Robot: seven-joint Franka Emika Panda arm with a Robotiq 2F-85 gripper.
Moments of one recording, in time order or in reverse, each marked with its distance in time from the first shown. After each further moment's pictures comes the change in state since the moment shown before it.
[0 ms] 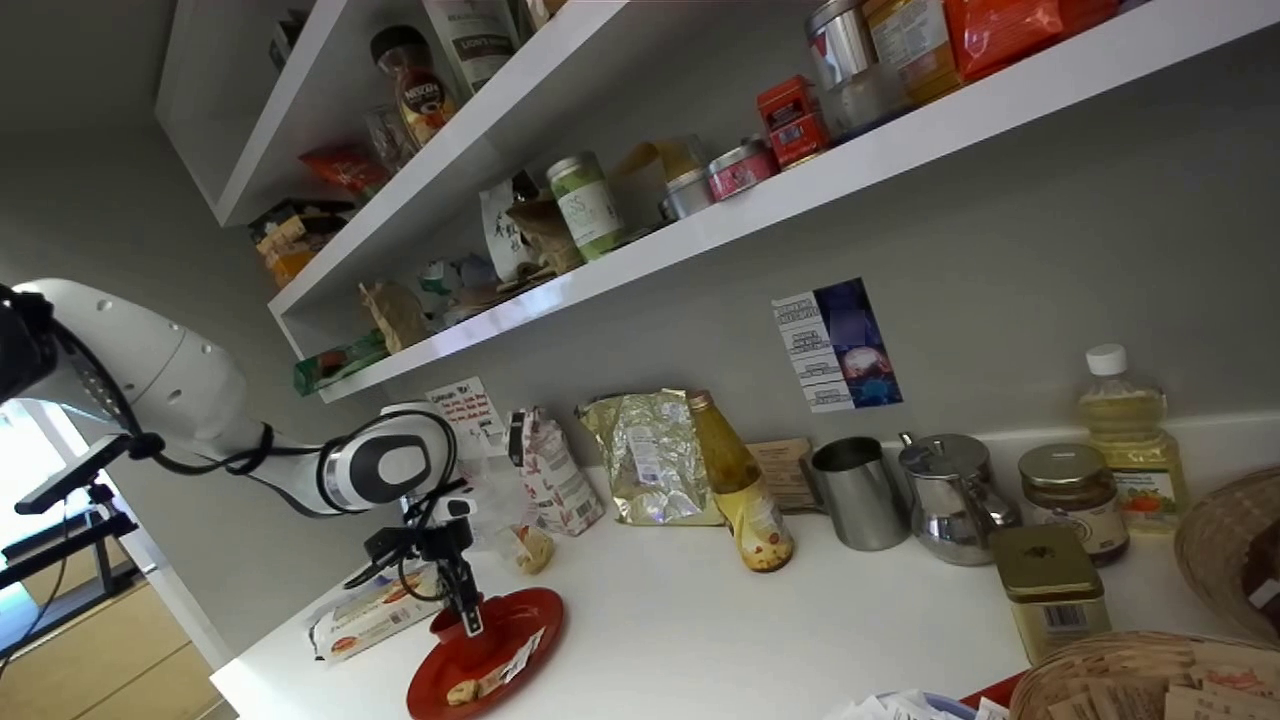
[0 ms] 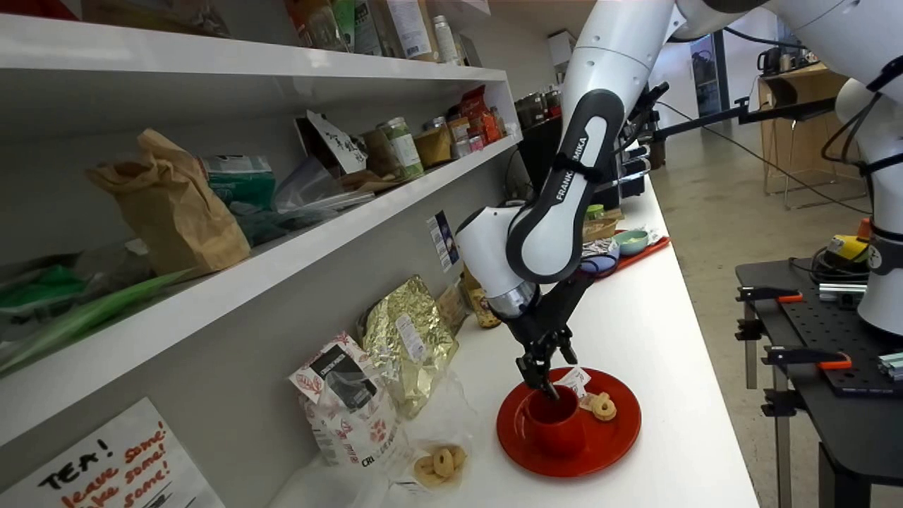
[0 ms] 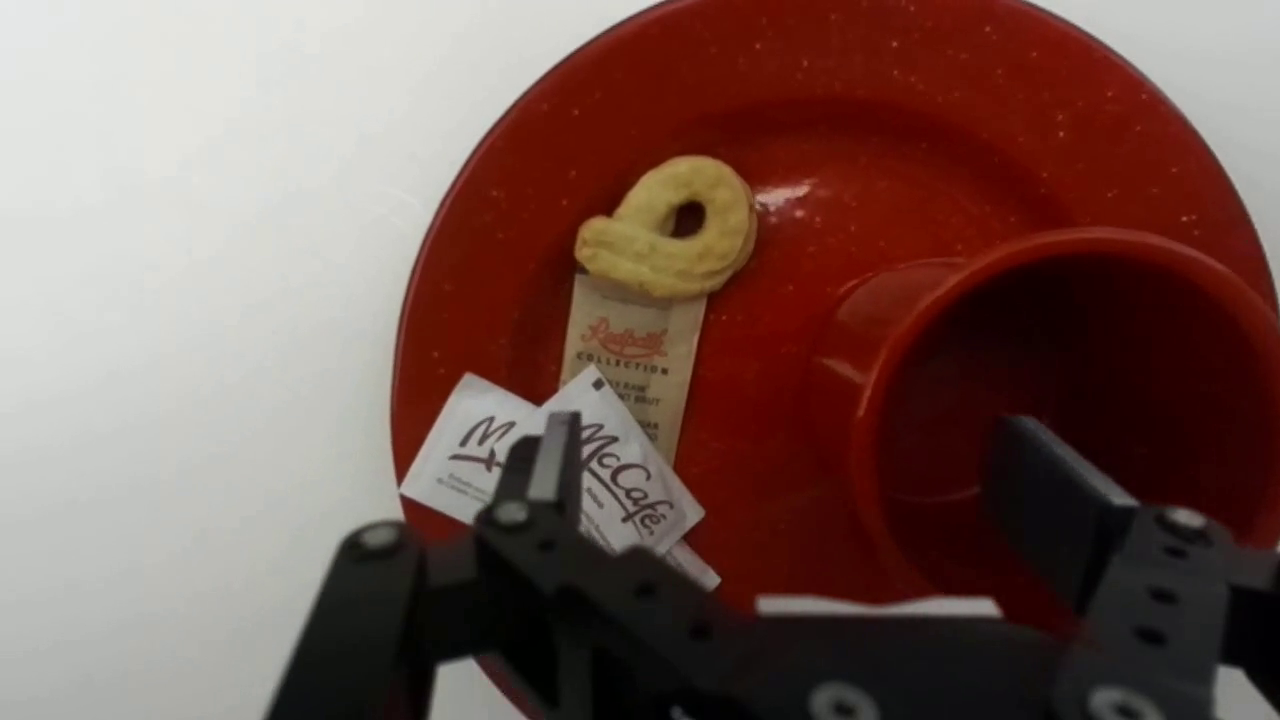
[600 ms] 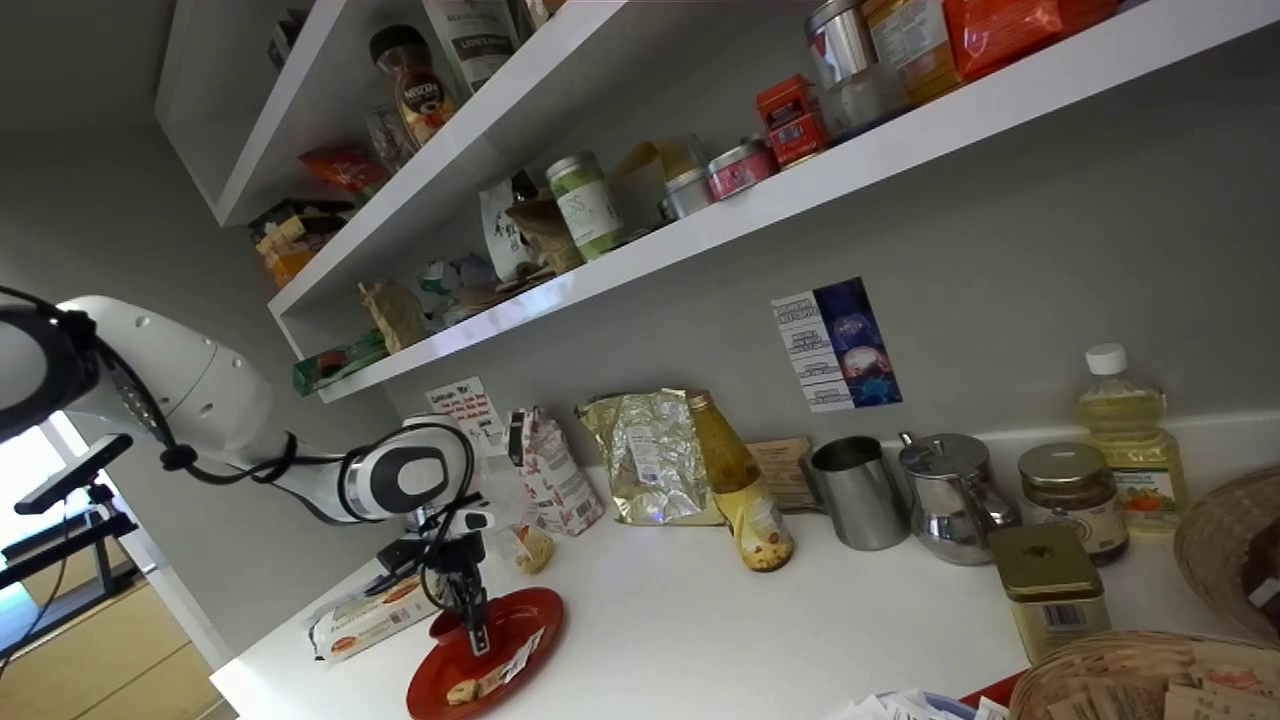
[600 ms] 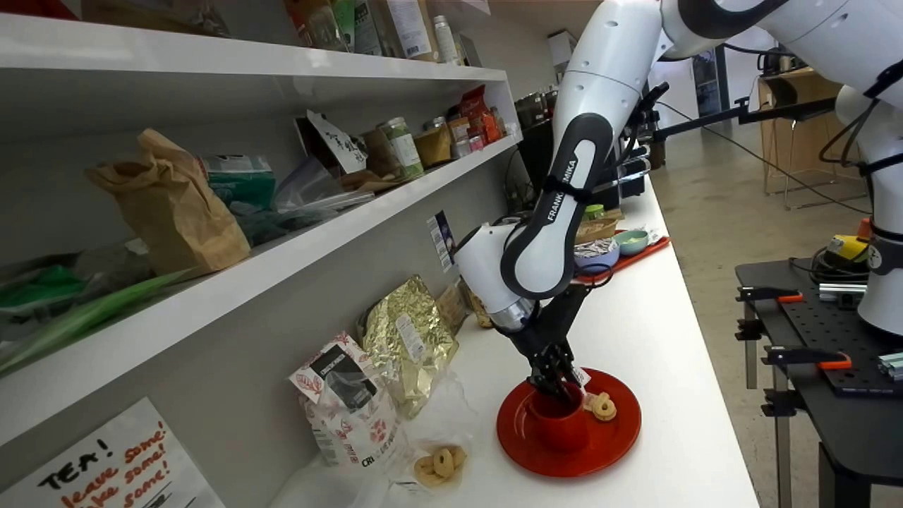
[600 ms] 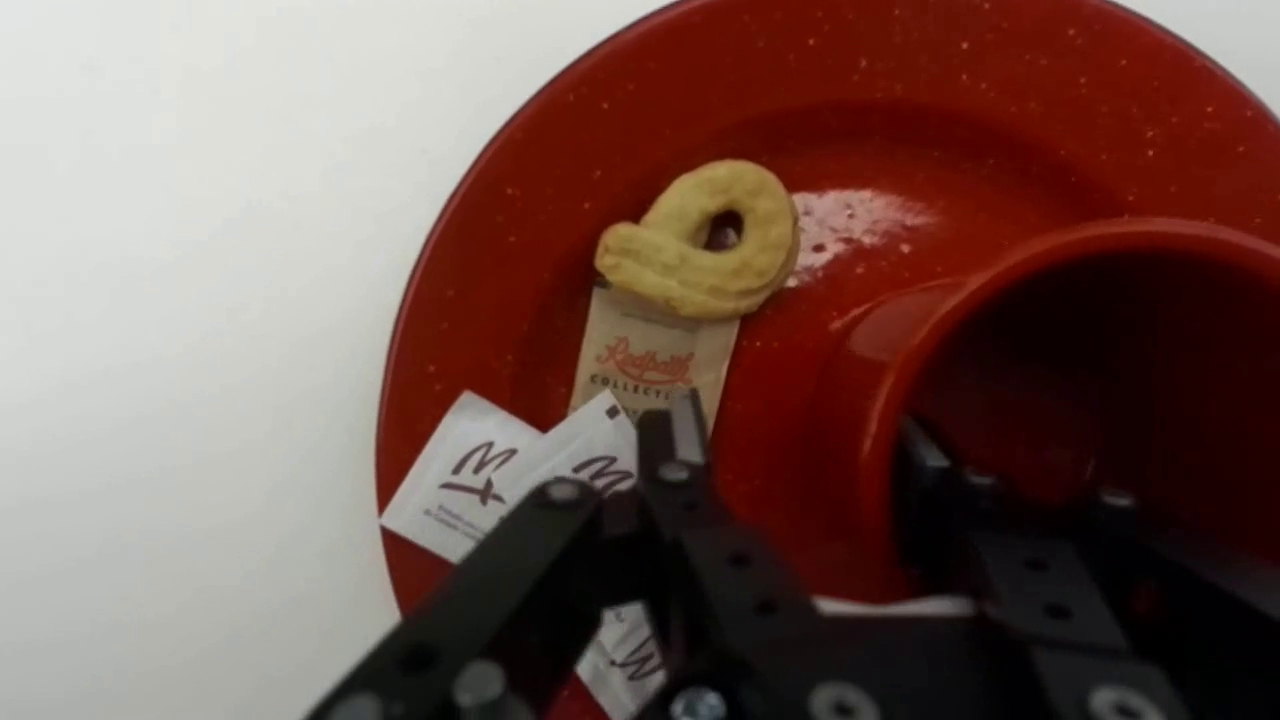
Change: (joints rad) arm 0.000 0.080 -0.011 0.064 0.010 -0.047 -0.061
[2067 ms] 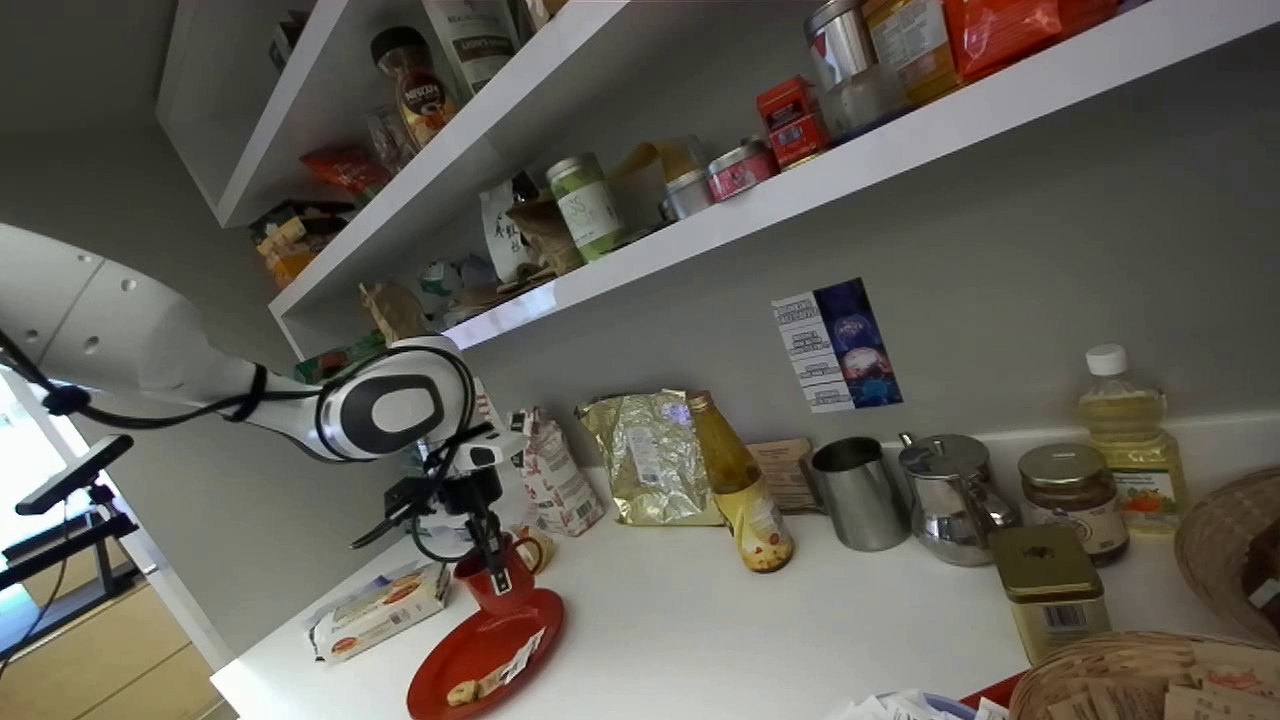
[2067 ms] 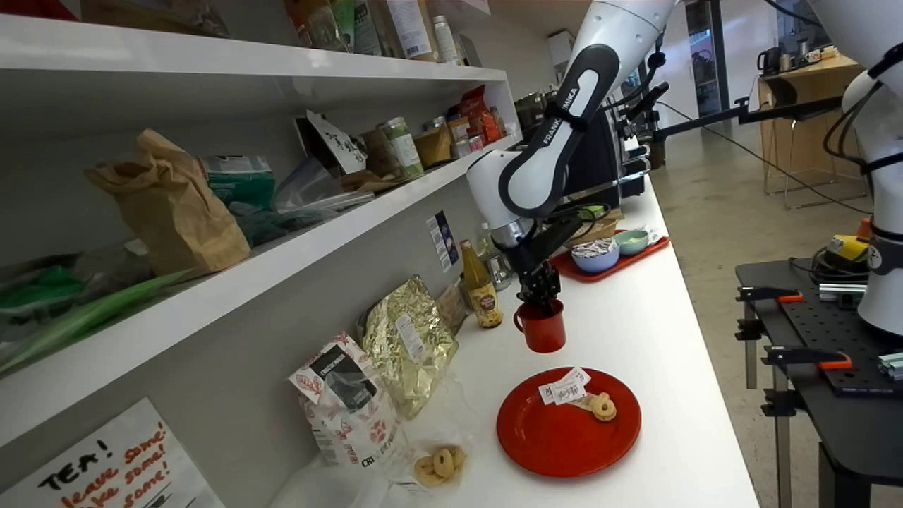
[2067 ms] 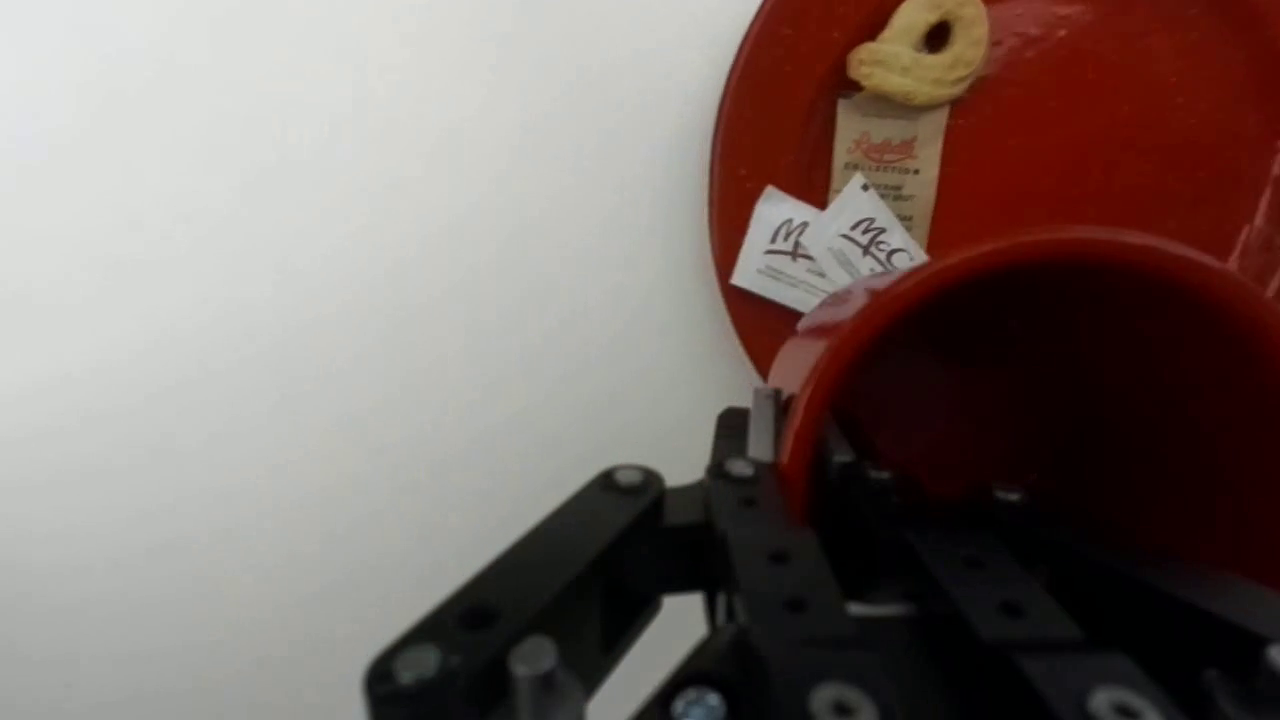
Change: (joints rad) arm -0.105 -0.268 -0.102 -0.148 0.036 0.010 -0.066
